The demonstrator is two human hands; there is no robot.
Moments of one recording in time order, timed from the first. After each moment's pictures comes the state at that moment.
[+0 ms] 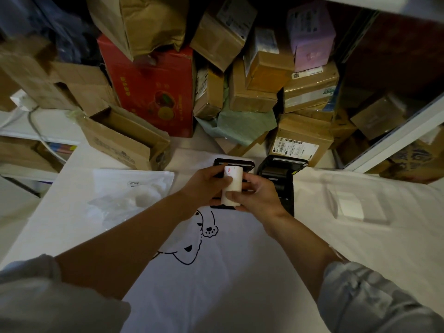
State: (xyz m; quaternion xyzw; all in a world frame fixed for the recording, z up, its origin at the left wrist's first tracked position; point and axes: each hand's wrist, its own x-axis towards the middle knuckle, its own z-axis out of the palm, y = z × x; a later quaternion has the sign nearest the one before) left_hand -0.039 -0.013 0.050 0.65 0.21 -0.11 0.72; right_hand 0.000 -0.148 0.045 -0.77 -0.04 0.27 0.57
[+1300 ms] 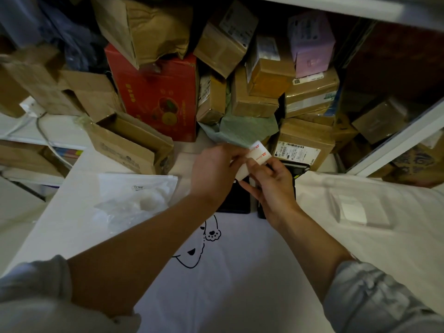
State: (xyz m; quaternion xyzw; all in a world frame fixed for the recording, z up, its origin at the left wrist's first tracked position) left_hand -0.024 -0.022 0.083 0.90 0.08 0.22 0.36; right_hand 0.010 -0.146 0.072 -0.62 0.03 0.19 0.76
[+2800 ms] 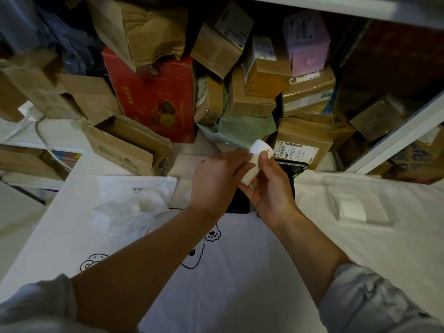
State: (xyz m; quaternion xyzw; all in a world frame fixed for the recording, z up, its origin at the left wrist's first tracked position) left_hand -0.038 -0.036 0.085 0.90 0.01 0.27 0.34; right_hand 0.008 -0.147 0.075 -0.44 0.07 0.26 0.85
